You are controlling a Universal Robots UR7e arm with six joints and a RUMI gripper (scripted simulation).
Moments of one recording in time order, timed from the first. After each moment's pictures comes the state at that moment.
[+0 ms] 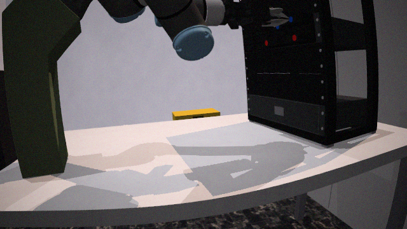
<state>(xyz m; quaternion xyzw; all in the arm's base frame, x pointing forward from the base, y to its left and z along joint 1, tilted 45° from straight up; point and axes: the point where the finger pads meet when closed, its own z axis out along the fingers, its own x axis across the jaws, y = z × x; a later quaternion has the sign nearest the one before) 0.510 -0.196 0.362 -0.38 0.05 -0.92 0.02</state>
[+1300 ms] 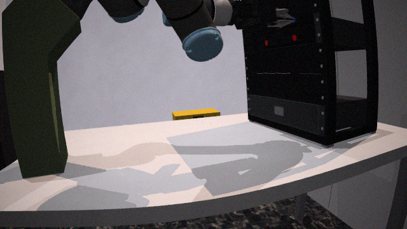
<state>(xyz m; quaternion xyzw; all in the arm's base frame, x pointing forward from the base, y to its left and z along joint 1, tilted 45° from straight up) 0.524 -0.198 0.375 -0.38 0.05 -0.92 0.02</state>
